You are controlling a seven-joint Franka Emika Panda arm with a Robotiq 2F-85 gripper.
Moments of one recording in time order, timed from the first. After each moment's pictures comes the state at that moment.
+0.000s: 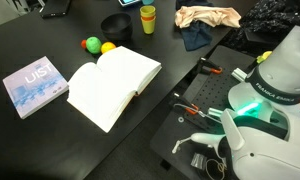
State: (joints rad) arm -0.04 0.28 -0.25 -2.00 -0.20 2.36 1.10
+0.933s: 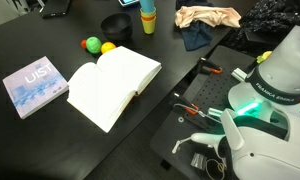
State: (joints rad) arm -0.05 0.28 -0.23 -2.06 -0.09 2.37 1.04
